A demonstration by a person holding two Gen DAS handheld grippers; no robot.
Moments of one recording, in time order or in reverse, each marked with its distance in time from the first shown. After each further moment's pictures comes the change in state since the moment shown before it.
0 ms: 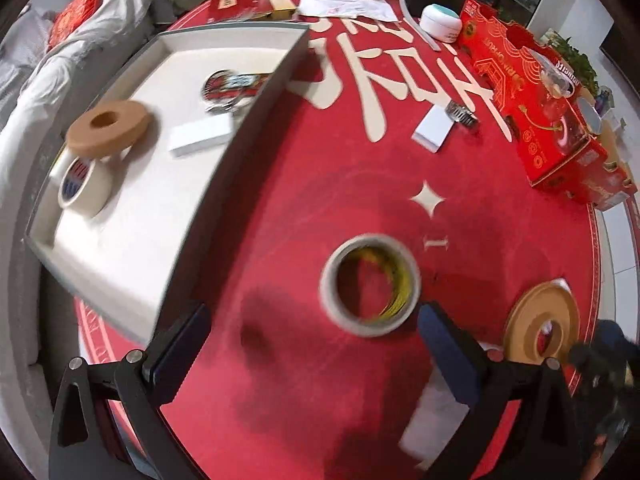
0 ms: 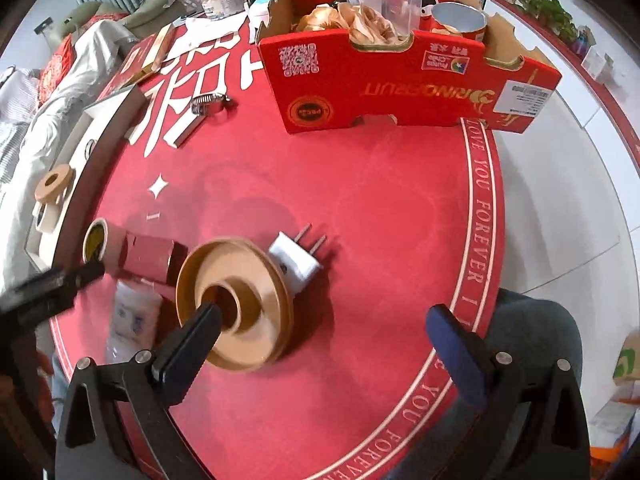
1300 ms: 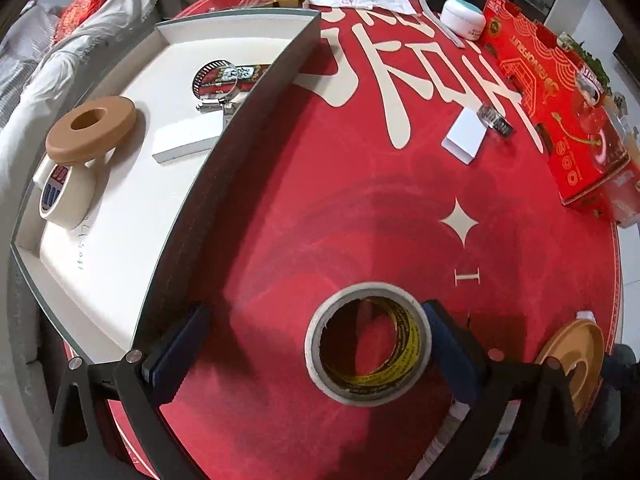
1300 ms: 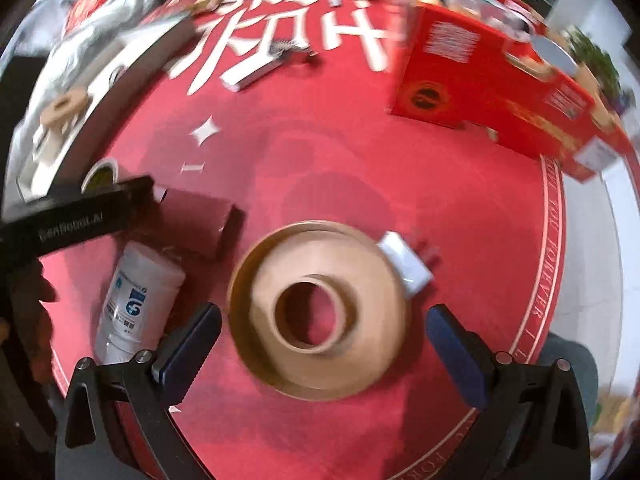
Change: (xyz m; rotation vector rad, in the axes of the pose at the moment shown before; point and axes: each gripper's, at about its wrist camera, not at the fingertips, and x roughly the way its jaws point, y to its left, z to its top) left arm 0.026 -0.006 0.002 -0.026 0.008 0.028; right arm 0.046 0.074 0.007 -0.231 0.077 -0.058
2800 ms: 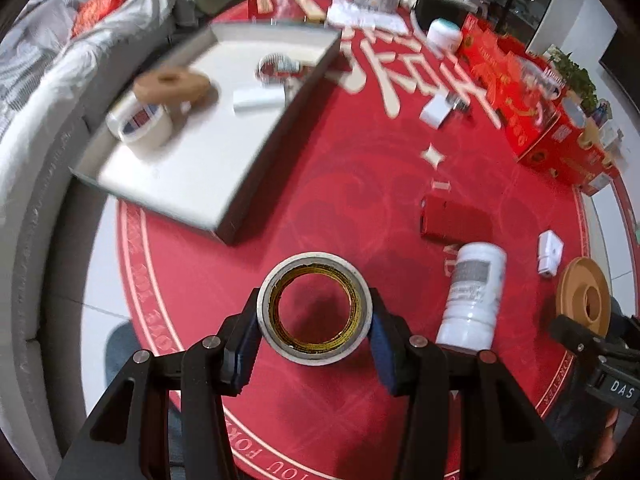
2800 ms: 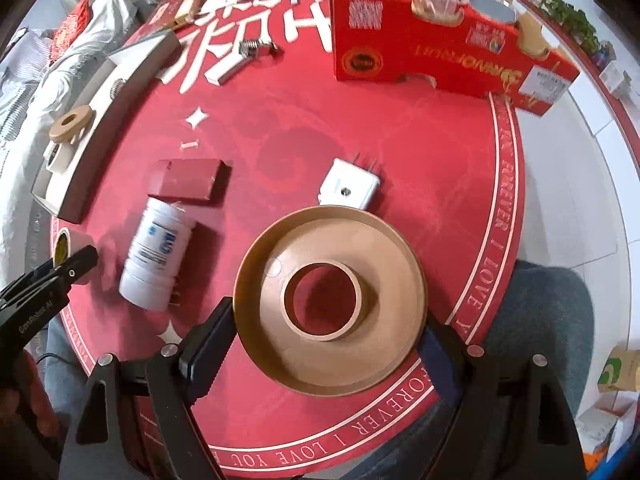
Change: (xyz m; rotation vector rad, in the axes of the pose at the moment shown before) left arm -0.089 0.038 -0.084 -0.018 -0.078 -0.024; right arm -0.055 -0.026 -0.060 0.142 -0.001 0.044
